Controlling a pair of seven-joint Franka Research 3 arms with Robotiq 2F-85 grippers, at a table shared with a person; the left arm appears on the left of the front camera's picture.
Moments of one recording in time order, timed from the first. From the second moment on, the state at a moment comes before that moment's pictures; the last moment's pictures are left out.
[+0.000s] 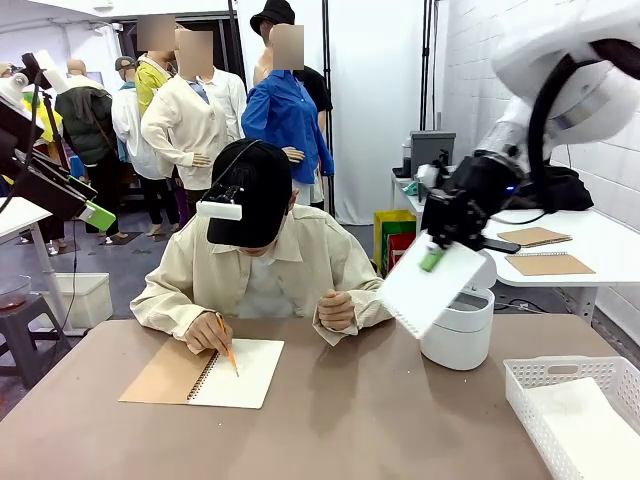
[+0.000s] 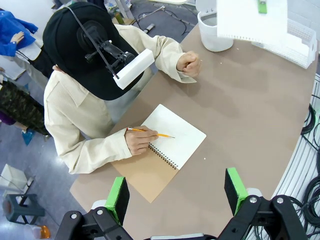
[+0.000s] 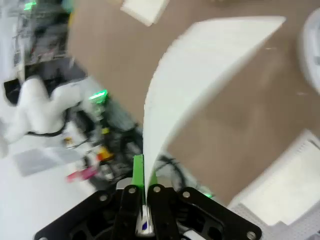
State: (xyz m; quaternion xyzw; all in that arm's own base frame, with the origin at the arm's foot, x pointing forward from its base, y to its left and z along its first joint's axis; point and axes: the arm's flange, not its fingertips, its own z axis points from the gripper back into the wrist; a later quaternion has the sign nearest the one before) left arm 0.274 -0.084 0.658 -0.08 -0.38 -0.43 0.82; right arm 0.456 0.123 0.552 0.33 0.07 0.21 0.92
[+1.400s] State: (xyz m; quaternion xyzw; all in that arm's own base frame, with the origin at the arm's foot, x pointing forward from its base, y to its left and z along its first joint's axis) left arm 0.274 -0.084 0.658 -0.08 -0.38 -0.43 0.82; right arm 0.395 0.013 0.467 0.08 0.04 0.14 0.99
